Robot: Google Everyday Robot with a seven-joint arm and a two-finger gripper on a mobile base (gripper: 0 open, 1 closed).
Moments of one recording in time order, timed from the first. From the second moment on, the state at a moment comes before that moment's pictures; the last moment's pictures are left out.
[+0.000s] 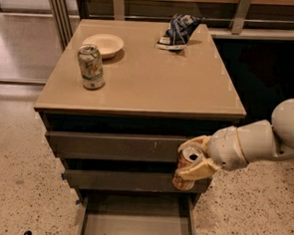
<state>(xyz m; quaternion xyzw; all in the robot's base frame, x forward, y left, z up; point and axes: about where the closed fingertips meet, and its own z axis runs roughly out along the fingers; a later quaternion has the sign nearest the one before) 0.452 -0.113 0.756 -0.58 0.70 0.28 0.32</state>
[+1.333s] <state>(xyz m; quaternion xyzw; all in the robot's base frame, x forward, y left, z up) 0.445 -0.108 0.652 -0.61 0.68 0.25 0.33</state>
